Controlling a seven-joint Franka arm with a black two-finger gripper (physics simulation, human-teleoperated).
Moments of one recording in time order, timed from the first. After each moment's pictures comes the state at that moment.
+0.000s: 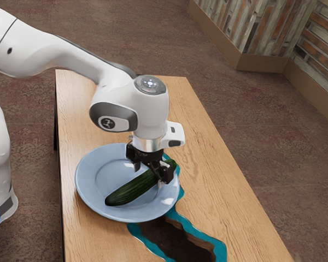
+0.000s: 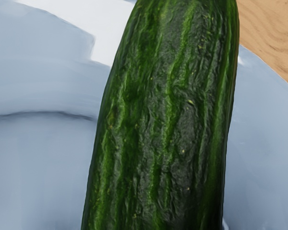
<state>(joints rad) 0.21 -0.44 -0.63 -2.41 -0.15 2.21 -0.96</state>
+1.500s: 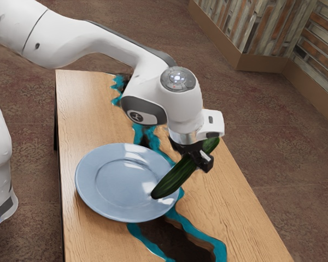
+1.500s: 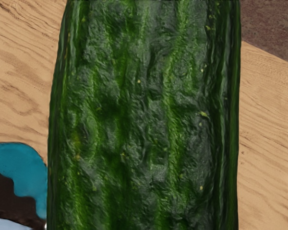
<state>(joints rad) 0.28 -0.24 -0.71 -2.12 0.22 2.27 -1.09</state>
